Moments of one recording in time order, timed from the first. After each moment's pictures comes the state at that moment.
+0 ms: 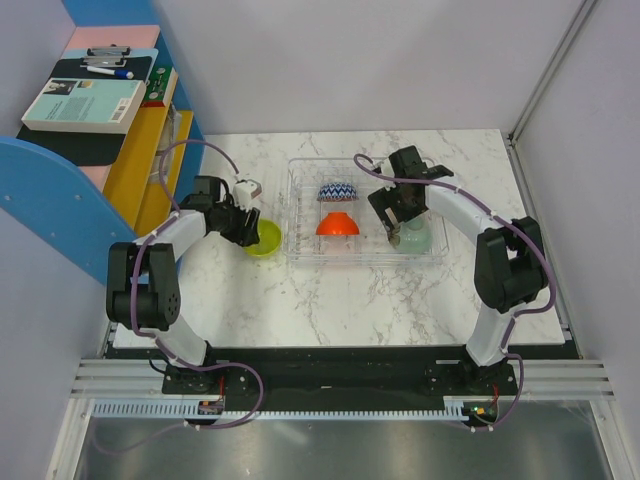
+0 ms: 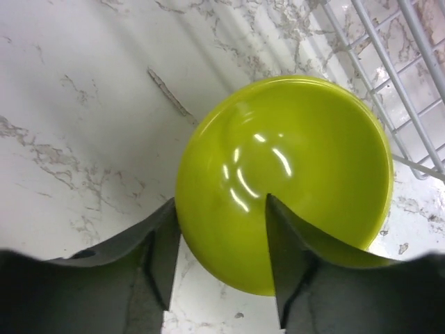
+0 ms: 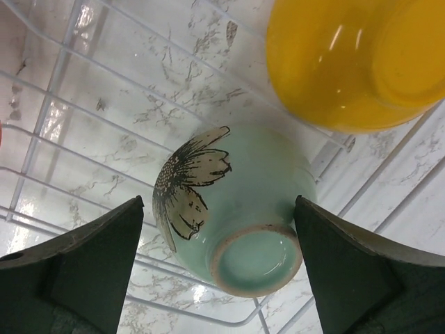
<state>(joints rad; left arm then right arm) -0.04 1.66 1.01 -0.37 0.45 0.42 0.36 1.84 1.44 -0.70 0.04 -0.16</state>
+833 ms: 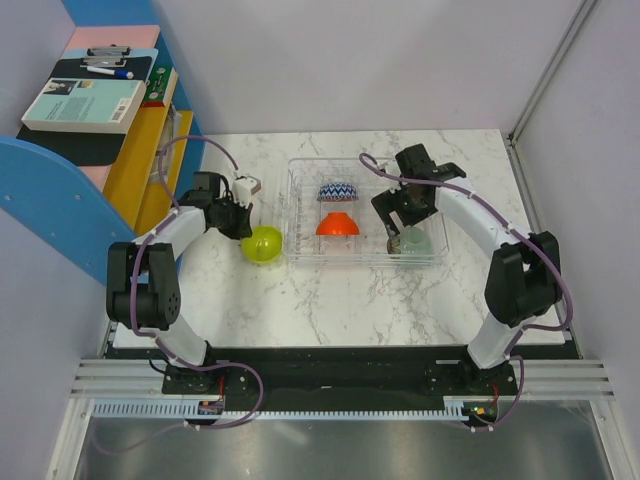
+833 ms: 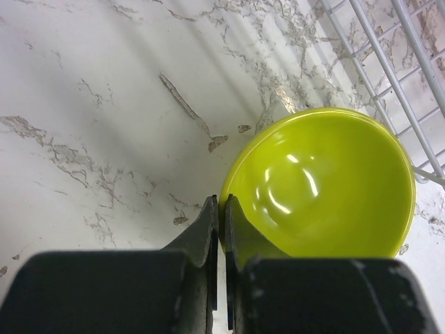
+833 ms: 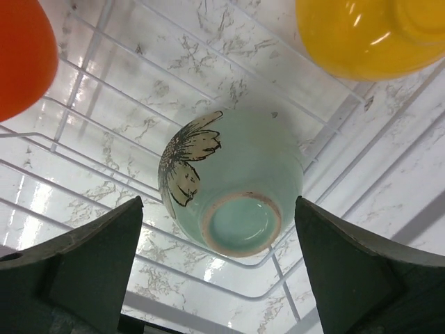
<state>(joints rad) -0.05 1.66 1.05 -0.40 0.43 0.42 0.36 1.74 1.42 -0.85 -0.03 -0.17</state>
